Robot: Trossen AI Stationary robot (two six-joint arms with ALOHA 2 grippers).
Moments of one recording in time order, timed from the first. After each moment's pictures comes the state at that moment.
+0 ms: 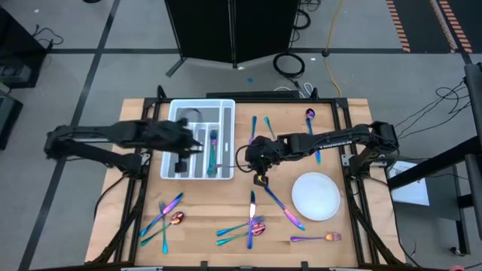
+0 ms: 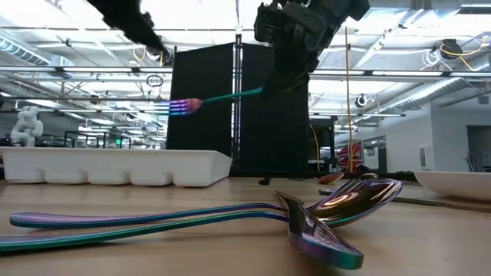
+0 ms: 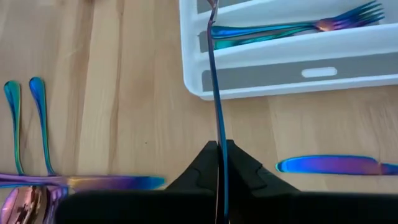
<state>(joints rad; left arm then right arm) 0.04 0.93 0.93 -0.68 -0.07 0.10 0.01 1.68 1.25 -0.46 -0.03 0.15</state>
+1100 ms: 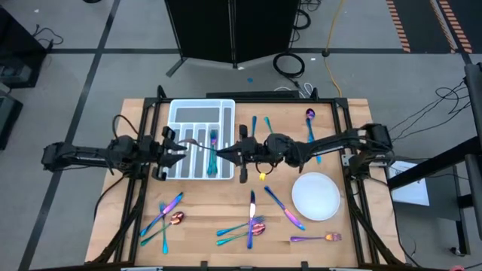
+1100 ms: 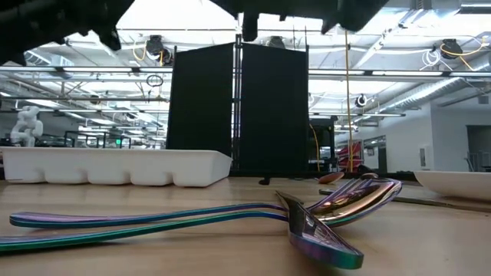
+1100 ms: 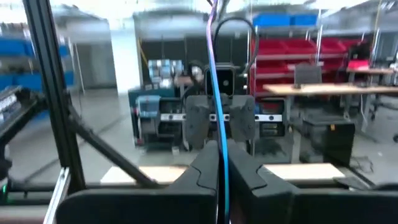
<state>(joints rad) 0.01 0.44 0.10 0.71 0.13 -0.01 0.04 1.77 1.11 0.85 0.01 0.08</state>
